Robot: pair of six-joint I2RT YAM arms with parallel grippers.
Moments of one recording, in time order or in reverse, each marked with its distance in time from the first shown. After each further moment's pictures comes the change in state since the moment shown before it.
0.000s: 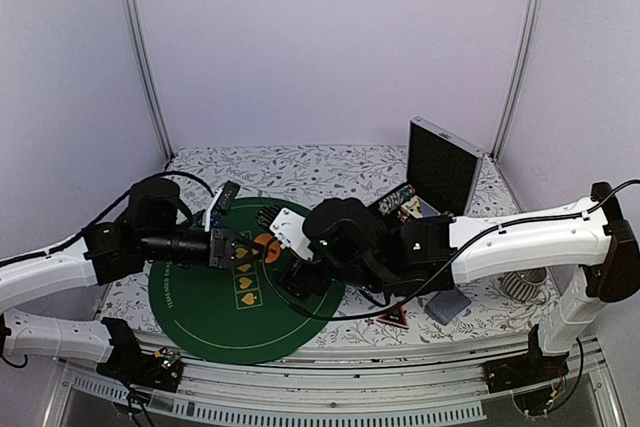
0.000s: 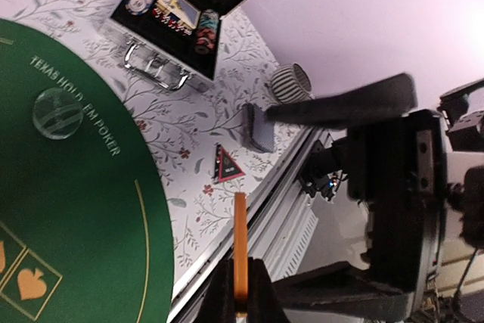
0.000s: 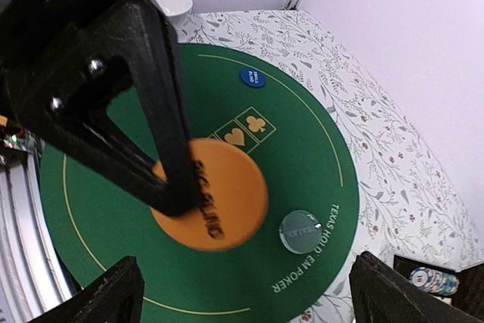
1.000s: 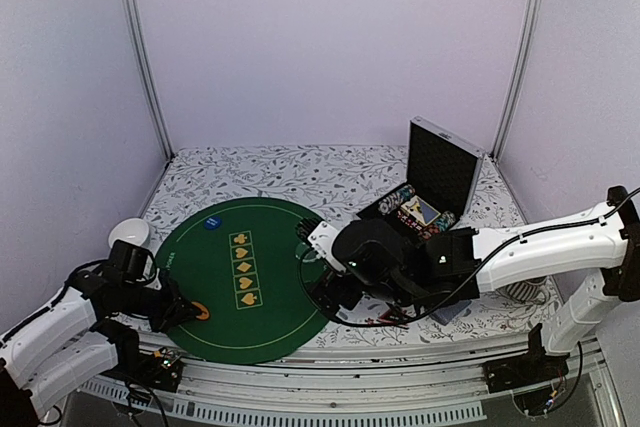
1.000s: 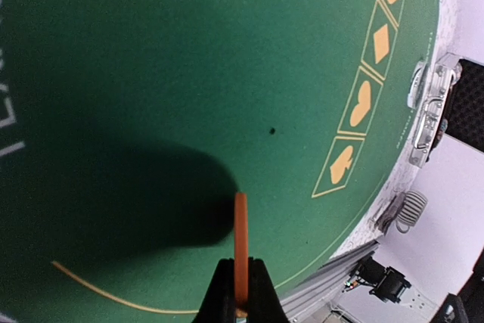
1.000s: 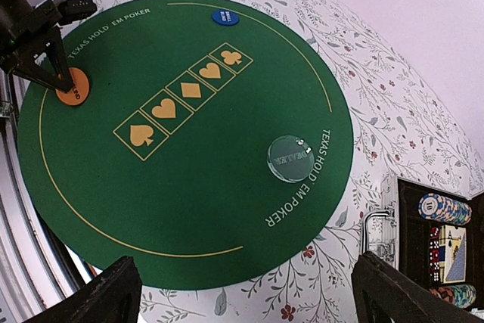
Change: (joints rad) left arm 0.560 -0.346 -0.440 -0.536 0.008 -0.320; right arm -0.001 -0.124 -0.221 -0.048 0.060 0.182
